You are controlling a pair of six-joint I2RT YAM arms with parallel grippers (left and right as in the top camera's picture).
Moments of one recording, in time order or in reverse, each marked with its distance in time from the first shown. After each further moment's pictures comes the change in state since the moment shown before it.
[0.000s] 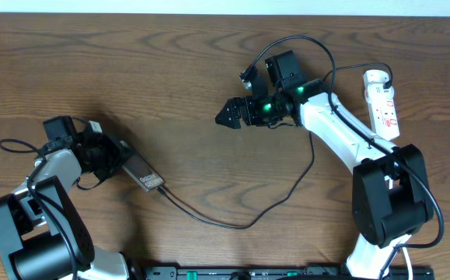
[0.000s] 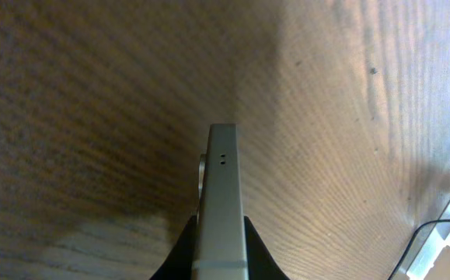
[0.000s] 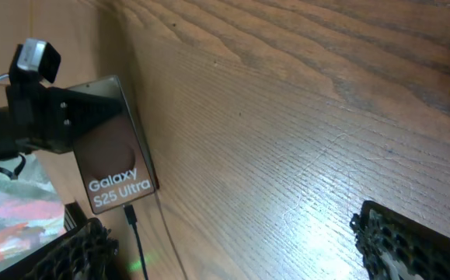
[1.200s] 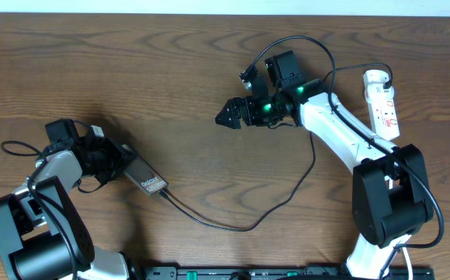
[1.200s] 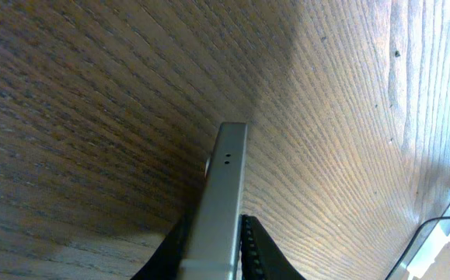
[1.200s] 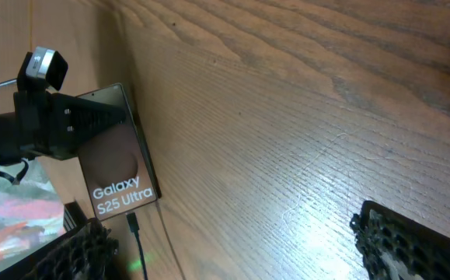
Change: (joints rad) left arm 0.000 0.000 -0.011 -0.029 -0.001 0.000; right arm 0.000 0.000 0.000 -0.002 0.000 -0.003
